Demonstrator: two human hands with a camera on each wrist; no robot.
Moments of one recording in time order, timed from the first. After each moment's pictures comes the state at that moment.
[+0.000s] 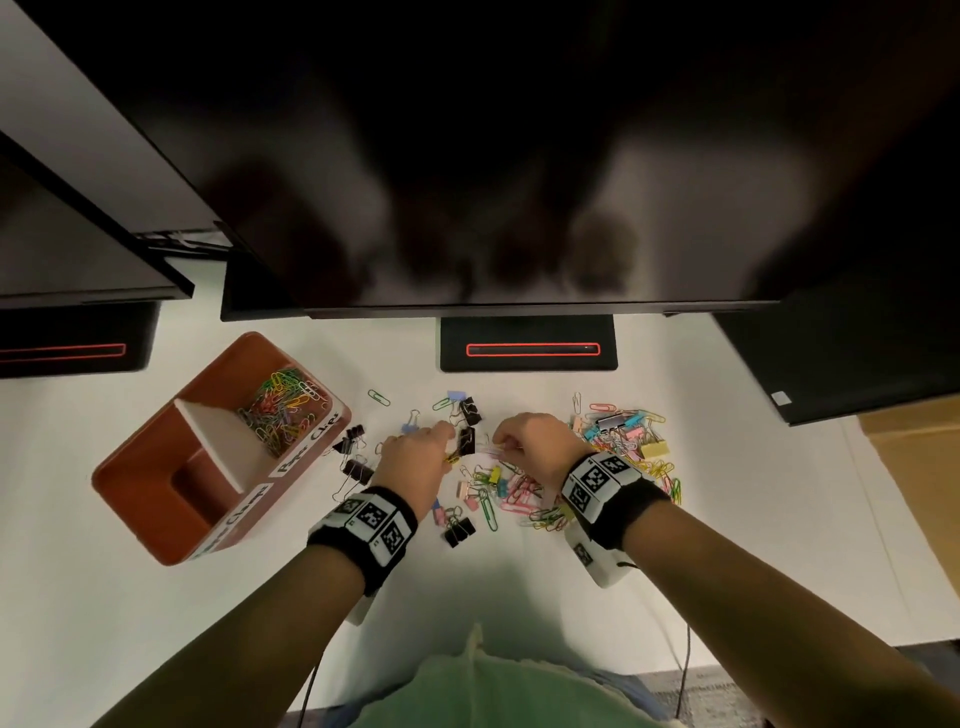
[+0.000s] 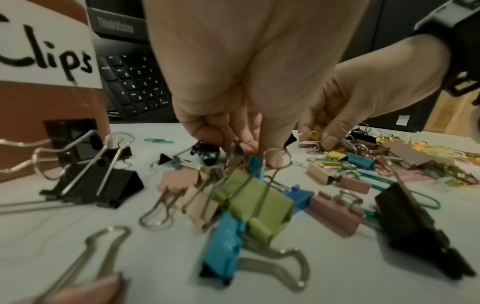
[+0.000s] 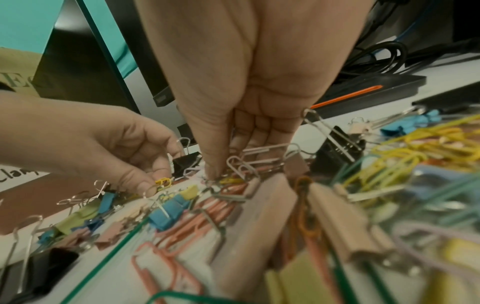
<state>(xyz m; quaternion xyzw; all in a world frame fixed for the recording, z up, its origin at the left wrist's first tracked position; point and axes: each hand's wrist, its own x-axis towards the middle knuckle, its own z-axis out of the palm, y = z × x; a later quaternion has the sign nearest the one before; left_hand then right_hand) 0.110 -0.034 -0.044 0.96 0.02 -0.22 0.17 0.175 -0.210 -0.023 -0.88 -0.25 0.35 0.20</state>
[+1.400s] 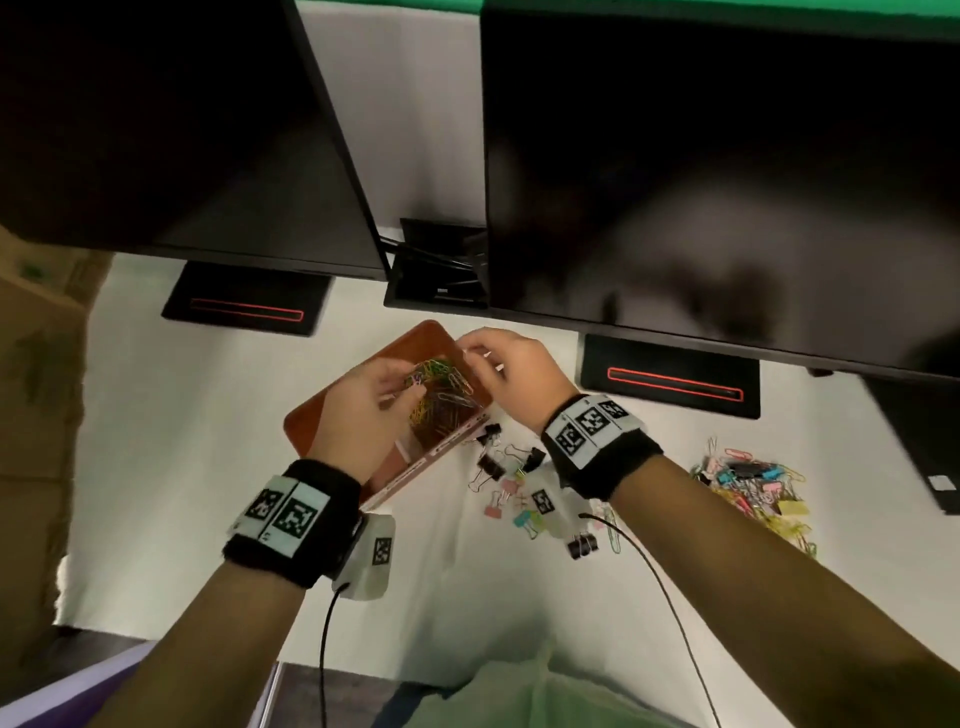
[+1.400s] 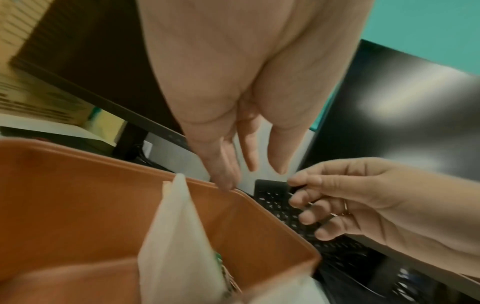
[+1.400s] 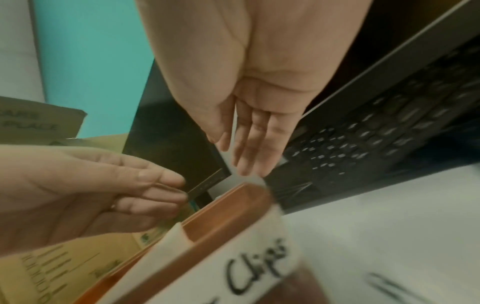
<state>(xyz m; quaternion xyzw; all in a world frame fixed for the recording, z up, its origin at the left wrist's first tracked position) 0.066 0.128 0.069 0.82 0.31 0.01 0.48 0.178 -0.016 0.048 -0.84 -0.30 0.20 0.40</state>
